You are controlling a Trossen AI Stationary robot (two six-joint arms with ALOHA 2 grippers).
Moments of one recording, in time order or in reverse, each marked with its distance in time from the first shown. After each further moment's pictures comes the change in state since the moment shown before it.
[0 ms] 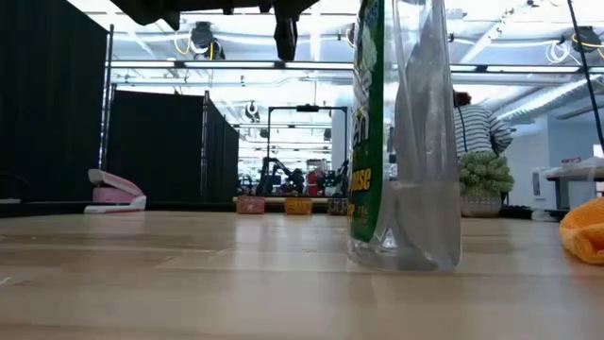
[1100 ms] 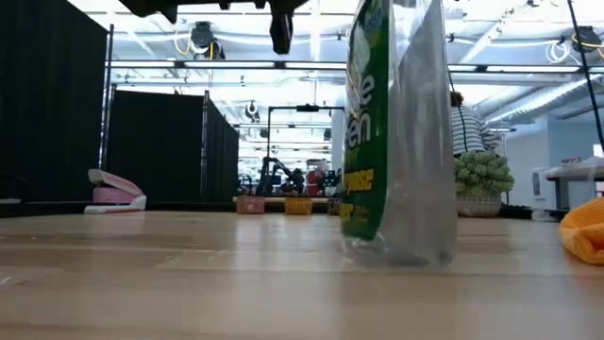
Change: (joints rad) left arm 0.028 -0.081 0.009 -0.133 0.026 0.056; right arm -0.005 -0.043 -0.002 -0.072 -0.005 0.052
